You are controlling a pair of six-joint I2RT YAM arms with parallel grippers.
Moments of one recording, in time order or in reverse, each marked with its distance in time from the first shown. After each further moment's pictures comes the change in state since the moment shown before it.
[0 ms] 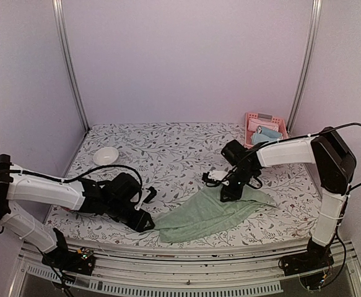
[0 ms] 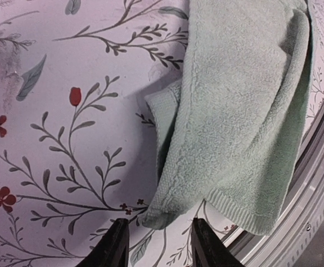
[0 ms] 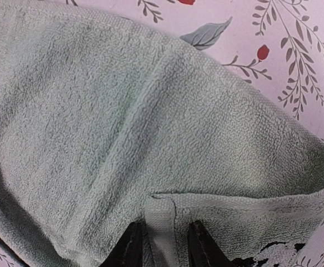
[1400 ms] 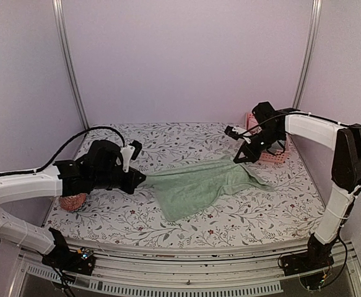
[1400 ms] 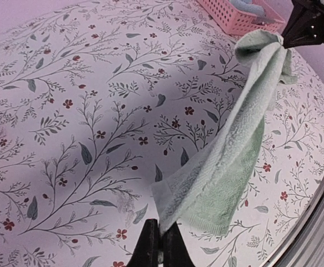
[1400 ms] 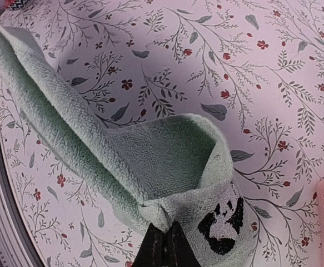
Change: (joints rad) left arm 0.150 -0.191 0.123 0.064 -0.216 0.149; right arm -0.301 -0.083 0.290 -0.238 -0.270 -0.011
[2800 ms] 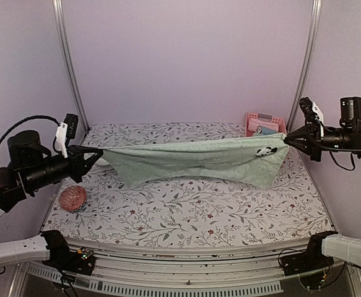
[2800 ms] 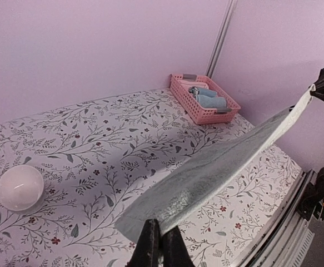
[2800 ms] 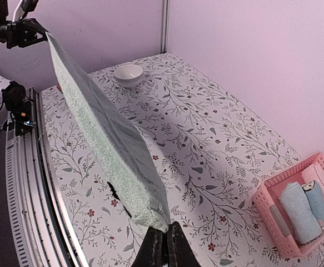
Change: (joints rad) left arm 0.060 -0.551 0.115 -0.261 -0.032 0.039; right arm -0.315 -0.839 -0.246 -0.047 -0.352 0.013
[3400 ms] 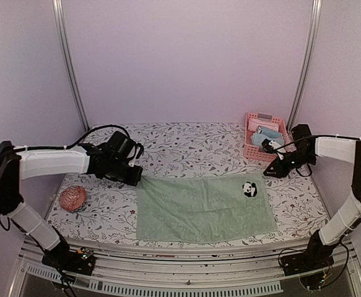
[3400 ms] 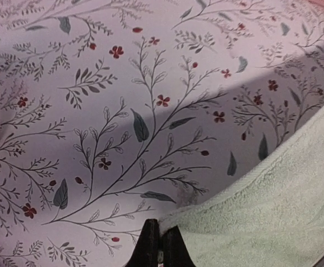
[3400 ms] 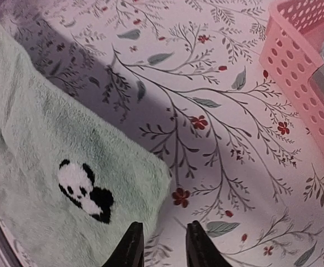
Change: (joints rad) left arm 0.073 0.758 0.040 0.060 0.011 -0.027; right arm -0.014 0.473 -0.287 0.283 0.224 -0.053
